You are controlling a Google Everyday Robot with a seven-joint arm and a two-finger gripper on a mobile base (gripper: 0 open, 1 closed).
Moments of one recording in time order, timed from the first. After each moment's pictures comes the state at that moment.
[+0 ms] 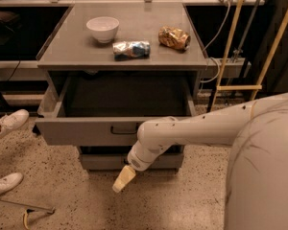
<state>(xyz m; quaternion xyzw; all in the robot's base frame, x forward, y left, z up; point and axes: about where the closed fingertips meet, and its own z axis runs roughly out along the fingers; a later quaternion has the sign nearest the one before) 0.509 0.046 0.521 -0.47 0.86 0.16 0.12</state>
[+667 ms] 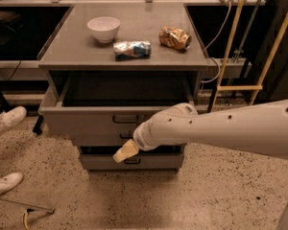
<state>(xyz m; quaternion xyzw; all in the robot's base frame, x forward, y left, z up) 0.569 0.026 0.621 -0.39 0.87 0.12 0.28</state>
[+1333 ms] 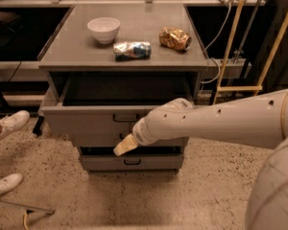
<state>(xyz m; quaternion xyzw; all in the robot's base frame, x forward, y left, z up) 0.598 0.022 0.619 -0.36 0.88 0.11 0.28</state>
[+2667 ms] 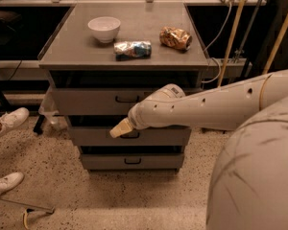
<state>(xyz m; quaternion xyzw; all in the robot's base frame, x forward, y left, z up) 0.648 0.036 0.646 -0.34 0.88 0.08 0.32</state>
